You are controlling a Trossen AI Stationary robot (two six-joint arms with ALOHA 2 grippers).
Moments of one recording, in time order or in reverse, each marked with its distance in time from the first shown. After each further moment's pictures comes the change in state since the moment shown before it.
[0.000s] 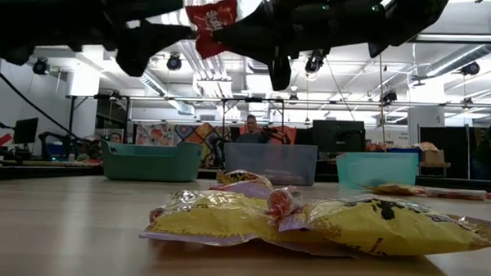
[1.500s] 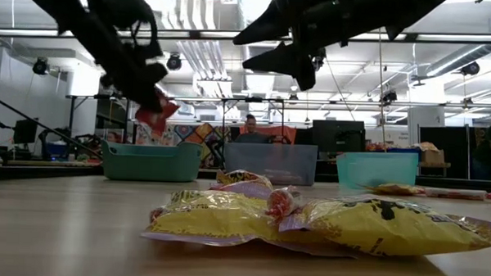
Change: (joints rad) left arm 0.700 -0.278 0.347 -1.456 -0.077 -0.032; right arm -0.017 -0.135 -0.005 -0.284 0.140 0.115
